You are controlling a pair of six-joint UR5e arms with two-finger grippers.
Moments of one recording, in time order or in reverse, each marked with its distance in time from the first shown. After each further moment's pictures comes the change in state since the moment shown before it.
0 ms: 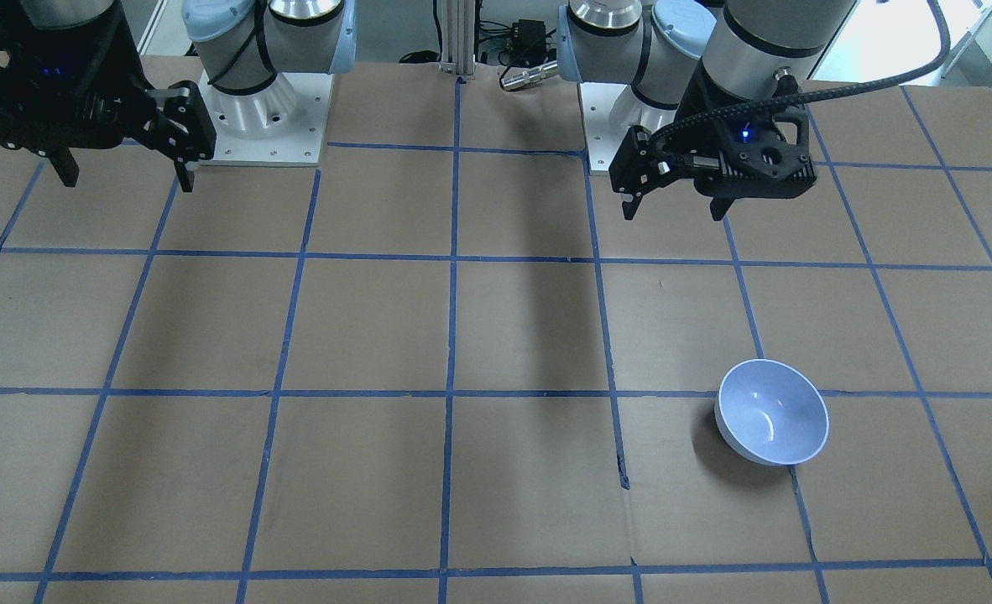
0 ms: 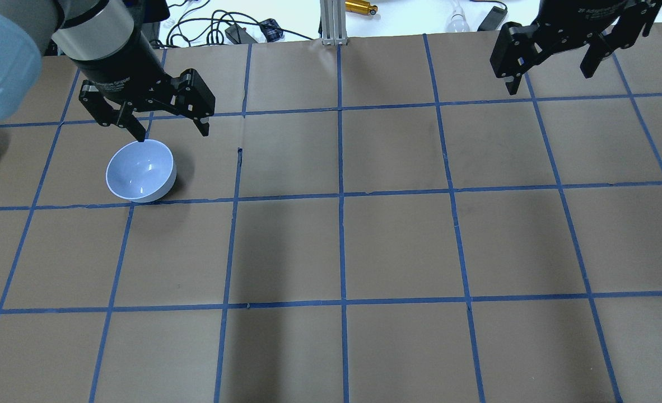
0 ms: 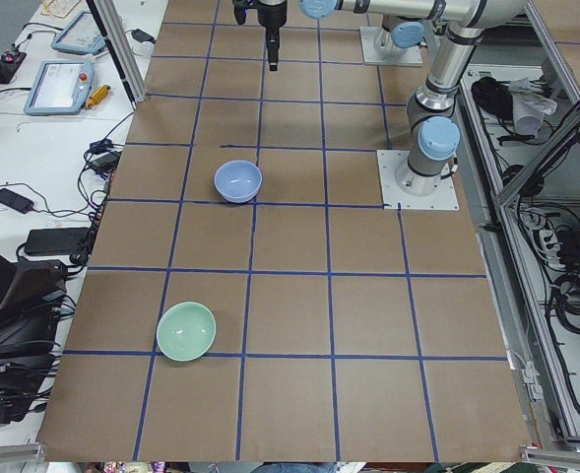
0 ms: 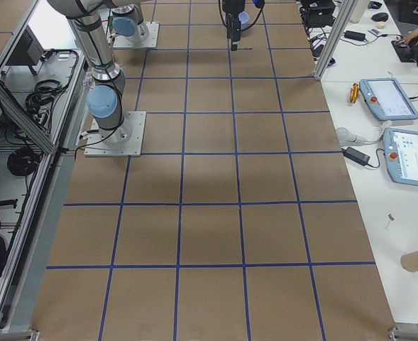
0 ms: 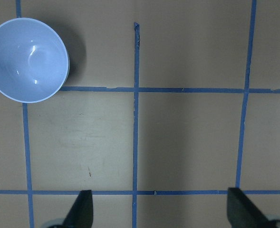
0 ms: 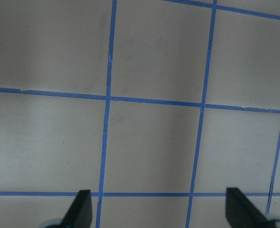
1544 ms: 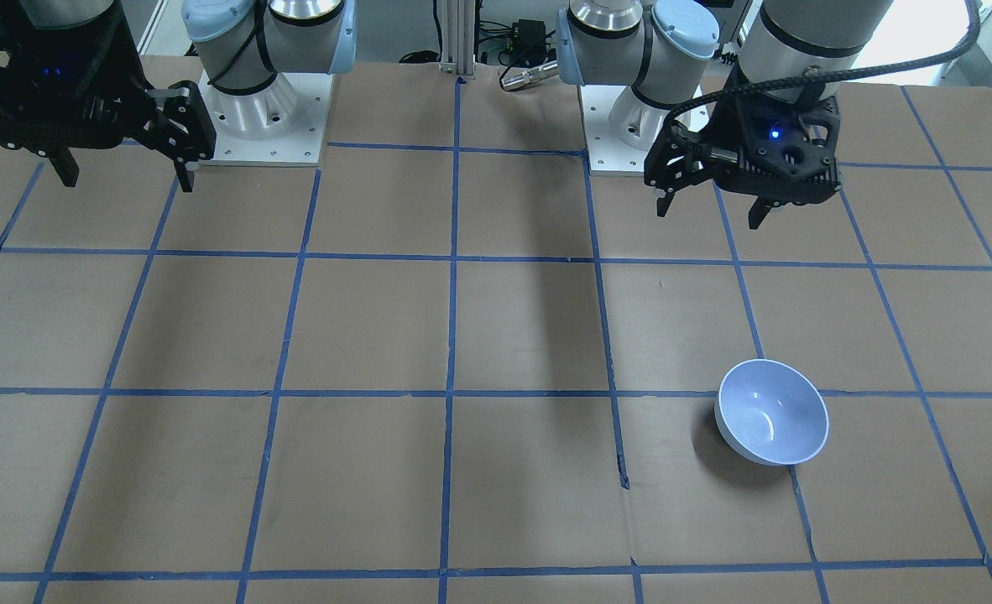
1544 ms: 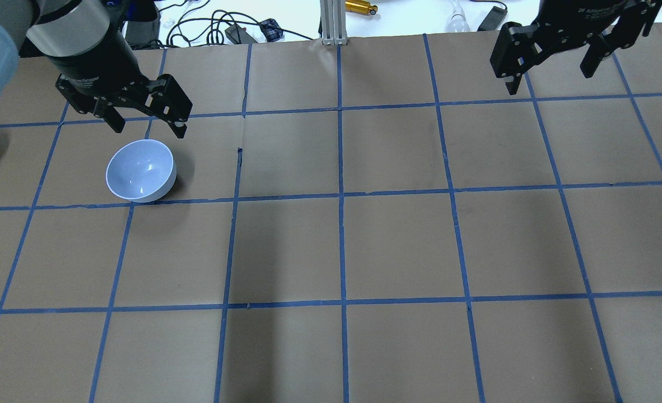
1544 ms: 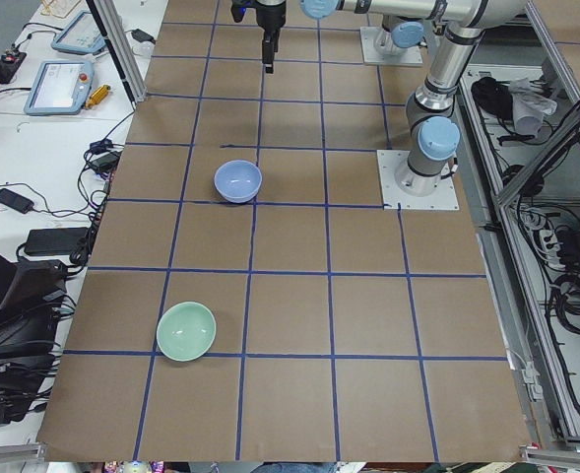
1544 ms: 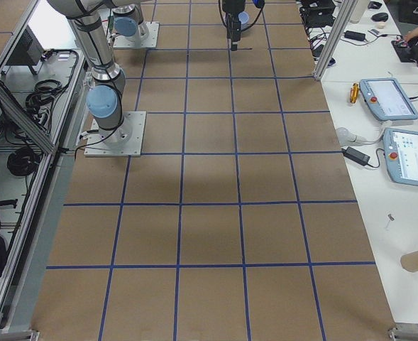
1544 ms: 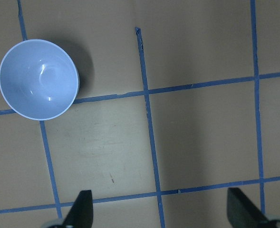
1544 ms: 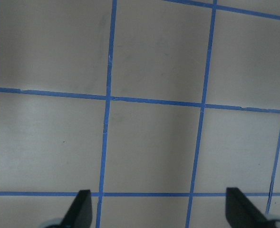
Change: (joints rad) left arm 0.071 0.008 -0.001 0.002 0.038 0.287; right arm 0.000 0.000 0.000 0.000 0.000 0.000
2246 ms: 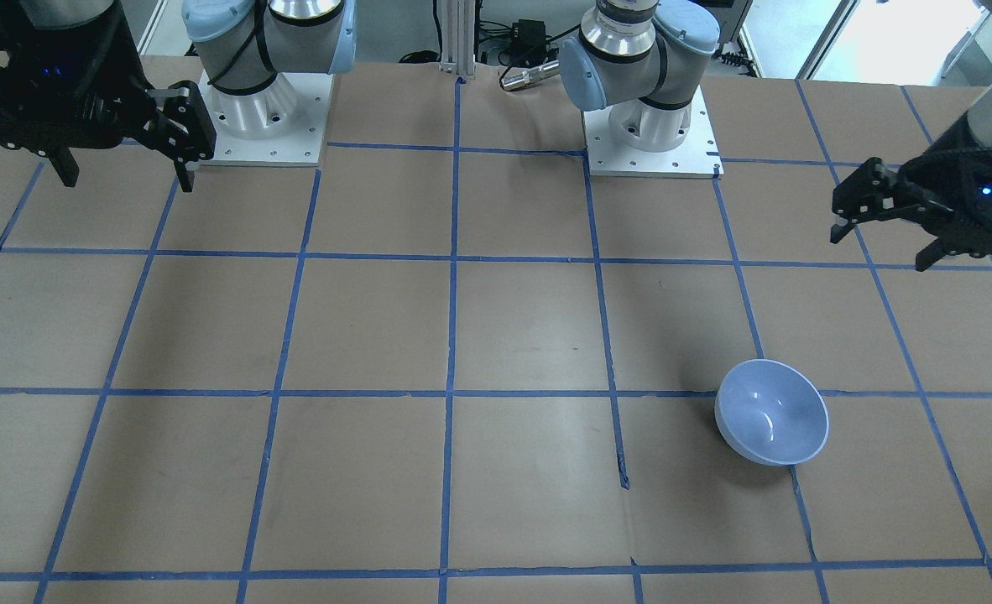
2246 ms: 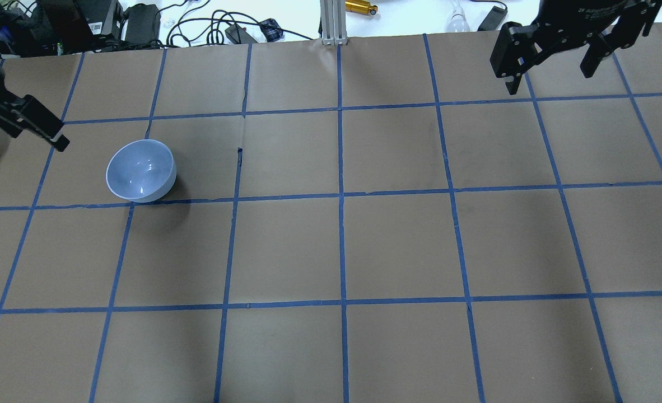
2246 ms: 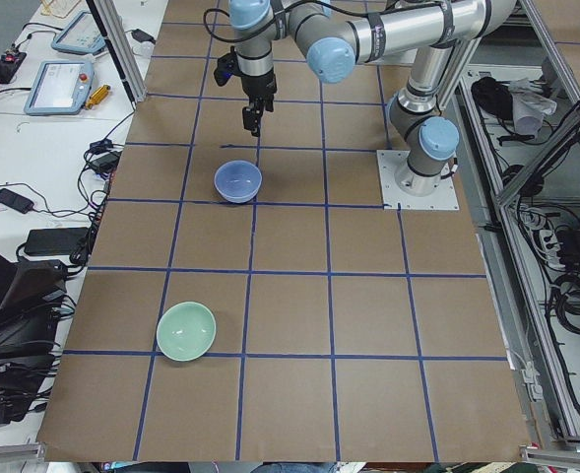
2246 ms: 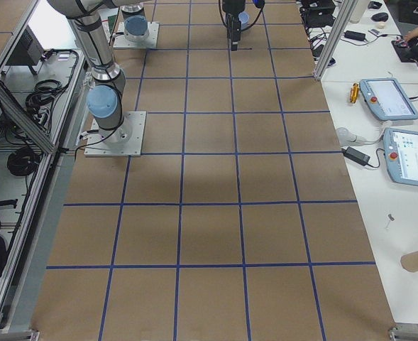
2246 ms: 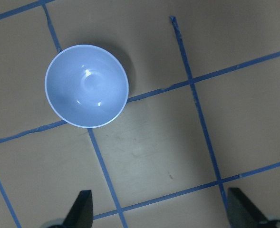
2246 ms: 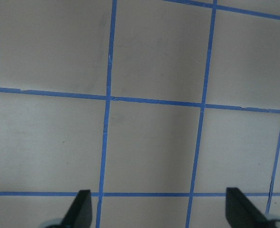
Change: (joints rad) left arm 0.398 -0.059 -0.017 0.028 -0.011 0.591; right arm 0.000 0.000 0.000 0.000 0.000 0.000
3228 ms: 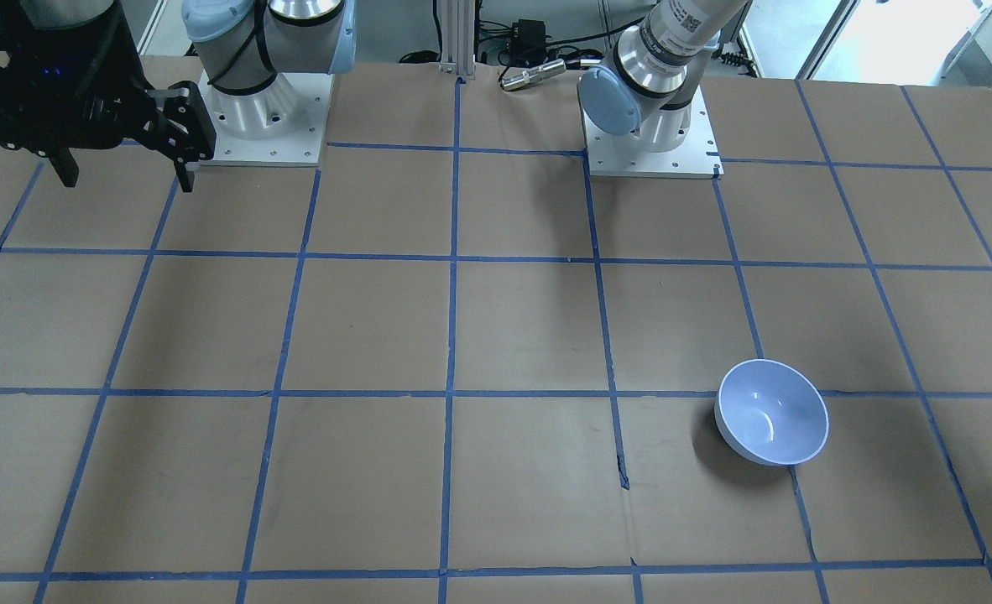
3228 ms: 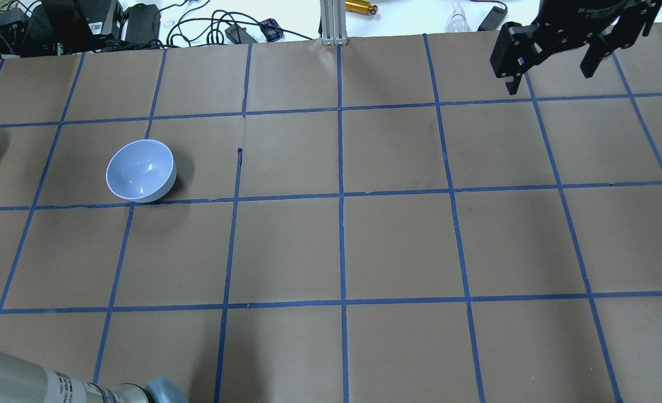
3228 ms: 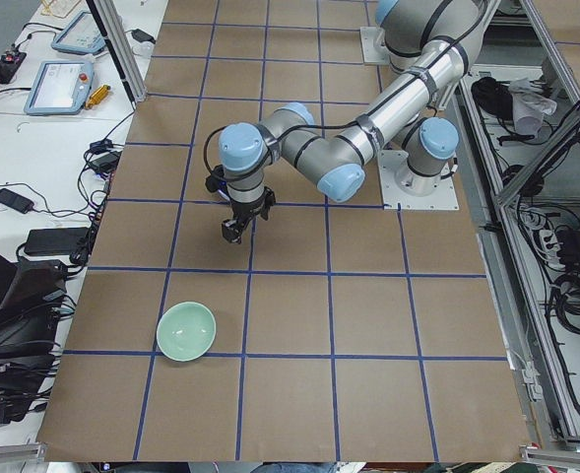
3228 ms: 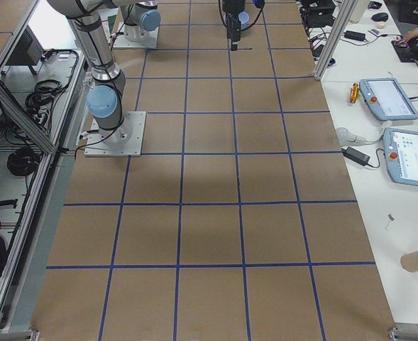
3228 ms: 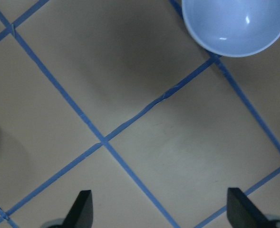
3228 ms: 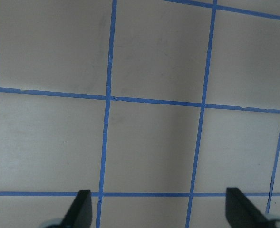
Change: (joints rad) left arm 0.357 -0.342 0.132 0.282 0.006 0.825; right arm 0.000 0.000 0.000 0.000 0.000 0.000
